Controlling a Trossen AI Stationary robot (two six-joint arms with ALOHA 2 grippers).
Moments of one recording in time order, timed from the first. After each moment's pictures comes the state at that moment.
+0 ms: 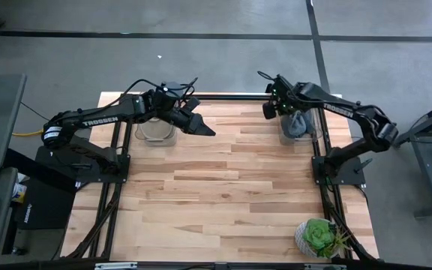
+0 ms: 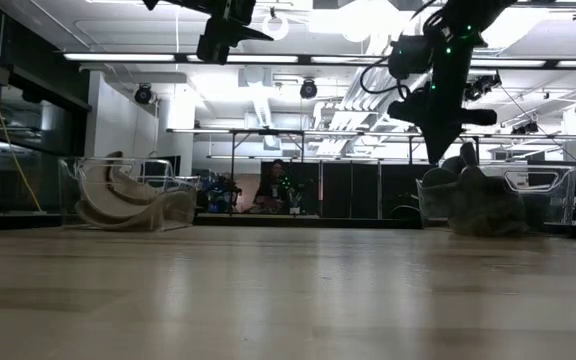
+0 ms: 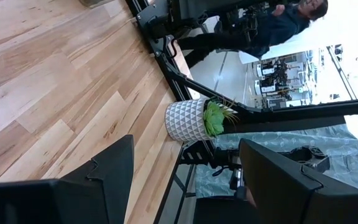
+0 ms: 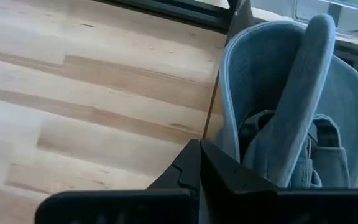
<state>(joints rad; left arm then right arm) 0.31 1.33 1.22 -0.29 0.54 -1.00 -0.71 1.42 1.10 -0.91 0.24 0.60</state>
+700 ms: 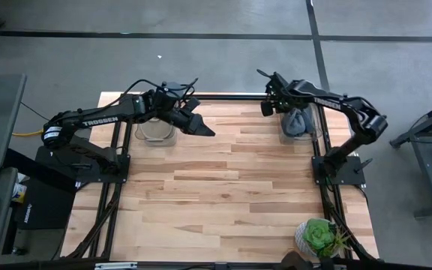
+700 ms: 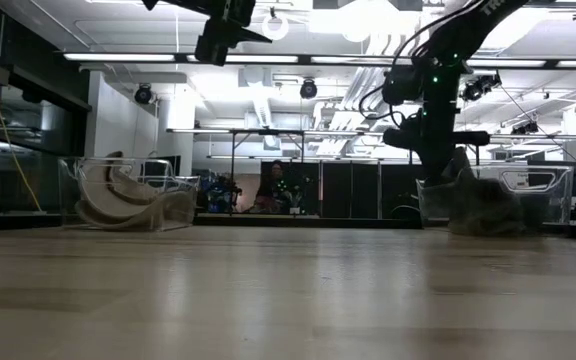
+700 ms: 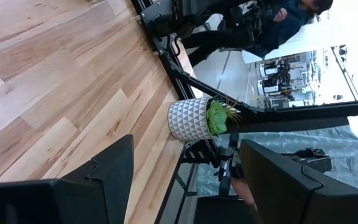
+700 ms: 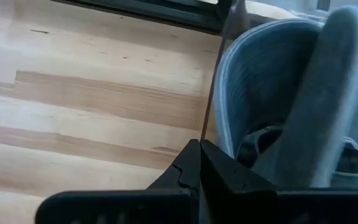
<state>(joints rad) 0.31 1.33 1.22 -0.31 0.54 -1.00 -0.80 1.56 1.10 -0.83 0.24 0.57</state>
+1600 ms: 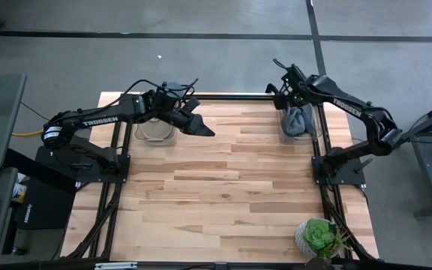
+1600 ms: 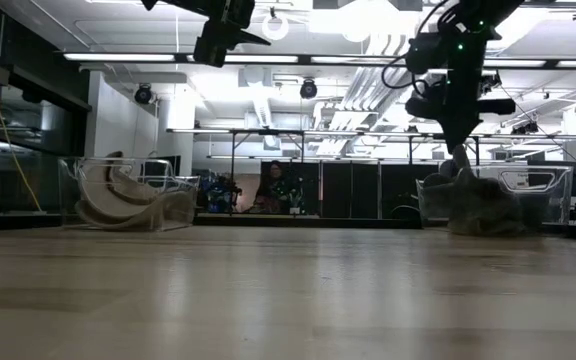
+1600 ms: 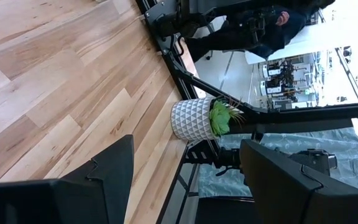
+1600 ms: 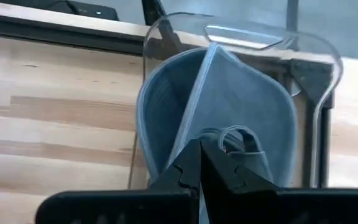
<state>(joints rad) 0.31 1.33 1.22 -0.32 0.53 -1.00 -0.87 1.36 1.13 -0.97 0.30 0.55</state>
